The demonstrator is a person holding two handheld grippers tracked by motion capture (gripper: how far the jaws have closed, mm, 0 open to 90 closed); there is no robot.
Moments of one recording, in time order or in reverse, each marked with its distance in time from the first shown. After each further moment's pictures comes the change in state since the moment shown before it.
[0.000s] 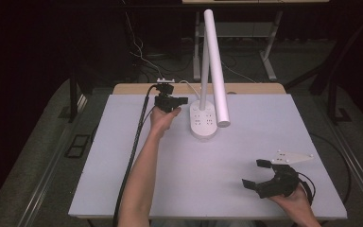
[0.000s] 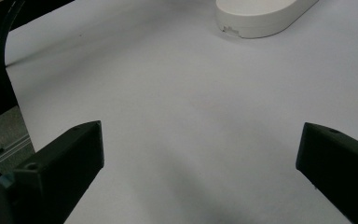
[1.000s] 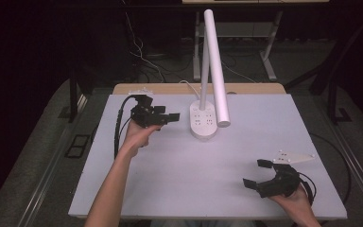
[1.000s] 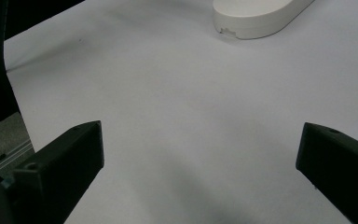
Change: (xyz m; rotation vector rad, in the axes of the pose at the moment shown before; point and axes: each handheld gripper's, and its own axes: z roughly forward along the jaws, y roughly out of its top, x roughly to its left) left arm -0.024 -0.035 -0.100 -0.005 -0.162 0.100; right arm -0.002 -0.001 -0.002 -0.008 0.004 0.021
